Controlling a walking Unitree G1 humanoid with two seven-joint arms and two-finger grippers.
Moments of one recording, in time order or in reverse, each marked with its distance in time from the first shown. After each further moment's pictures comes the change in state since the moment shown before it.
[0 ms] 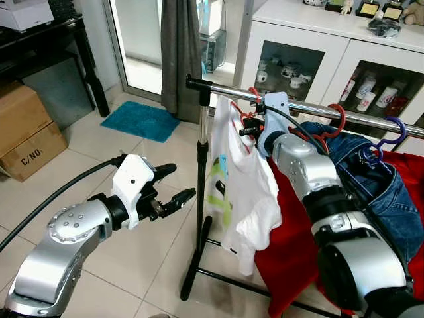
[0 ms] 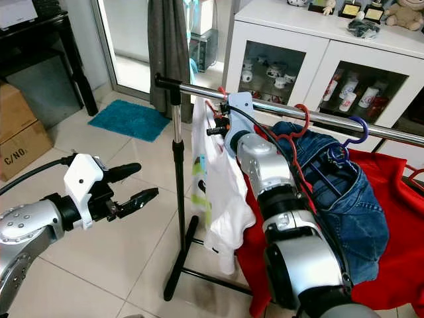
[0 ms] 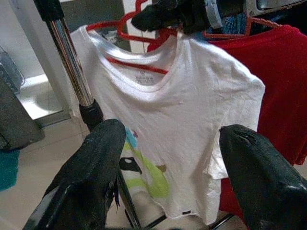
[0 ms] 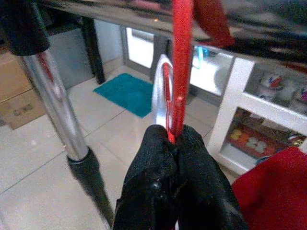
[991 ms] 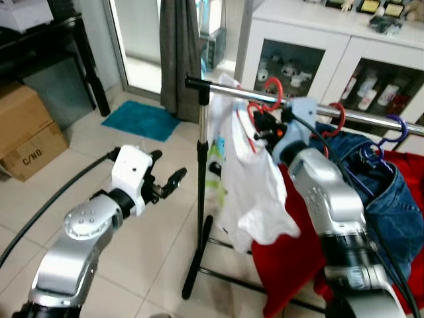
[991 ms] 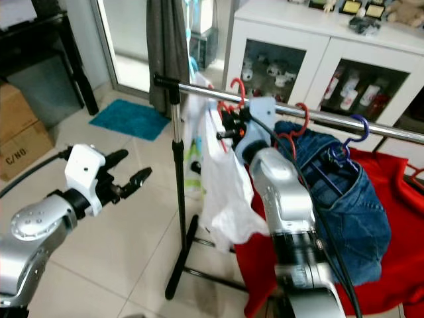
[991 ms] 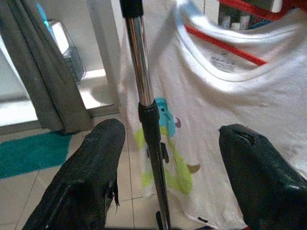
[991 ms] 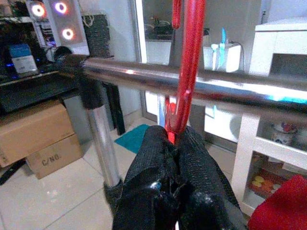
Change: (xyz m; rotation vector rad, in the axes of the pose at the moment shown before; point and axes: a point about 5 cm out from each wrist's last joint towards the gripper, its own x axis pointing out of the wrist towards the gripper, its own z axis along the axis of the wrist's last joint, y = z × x) left arm 0.014 0.012 -0.006 -0.033 -0.026 0.275; right arm -0.056 0.003 0.002 0.070 -0.260 0.080
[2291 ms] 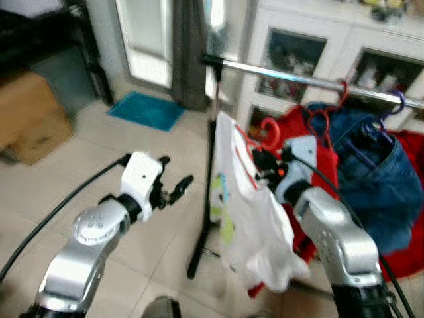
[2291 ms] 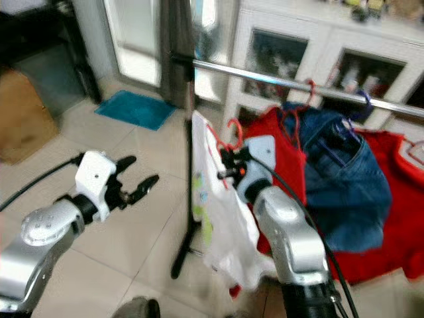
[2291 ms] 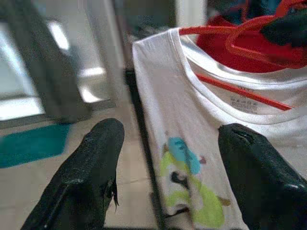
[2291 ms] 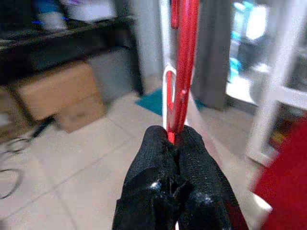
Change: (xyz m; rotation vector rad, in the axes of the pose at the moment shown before) left arm 0.006 -0.012 0.001 0.035 -0.017 -0.054; right arm -0.044 0.010 -0.028 0.022 0.122 0.017
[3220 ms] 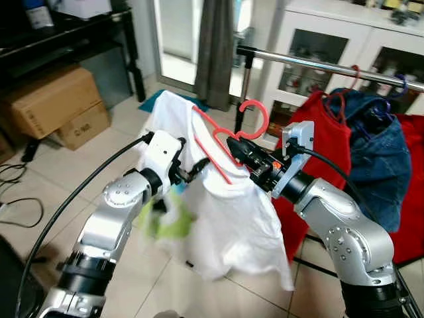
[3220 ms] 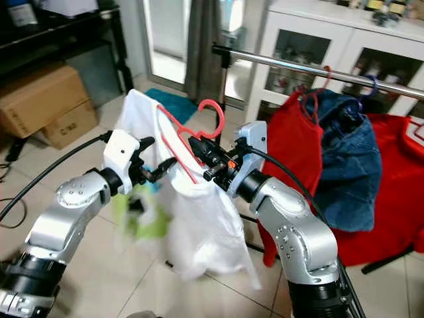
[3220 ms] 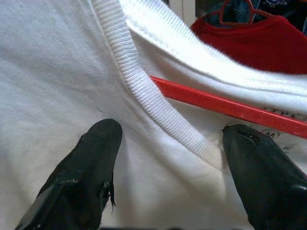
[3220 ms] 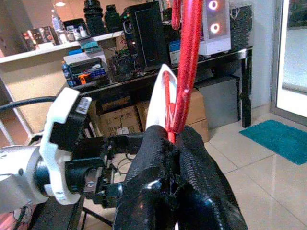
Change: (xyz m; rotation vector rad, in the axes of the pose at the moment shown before) left arm 0.054 0.014 0.000 0.001 -0.010 -0.046; right arm -0.010 0.034 0.032 0.094 -0.105 0.412
